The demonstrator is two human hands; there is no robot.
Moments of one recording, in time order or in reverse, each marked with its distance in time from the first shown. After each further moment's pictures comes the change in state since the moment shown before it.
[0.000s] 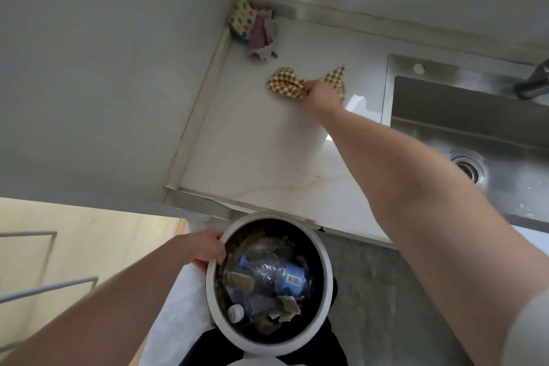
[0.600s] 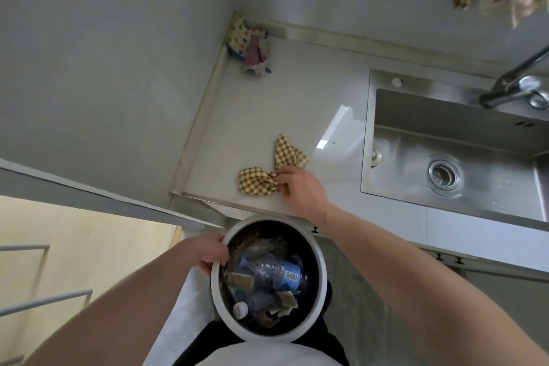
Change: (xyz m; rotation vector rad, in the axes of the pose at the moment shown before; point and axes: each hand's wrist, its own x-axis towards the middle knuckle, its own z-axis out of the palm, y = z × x) left_hand -0.033 0.010 0.009 0.021 0.052 0.021; right_hand -0.191 -0.003 0.052 0.010 -0.089 -0.287
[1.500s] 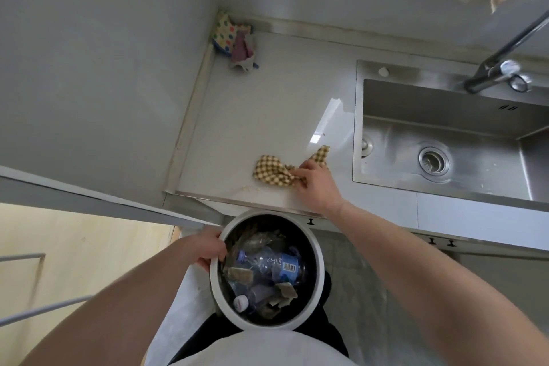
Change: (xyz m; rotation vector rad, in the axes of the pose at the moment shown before) left_hand 0.003 0.000 0.005 -0.017 0.012 0.047; right_hand -0.021 0.046 0.004 0.121 0.038 0.225
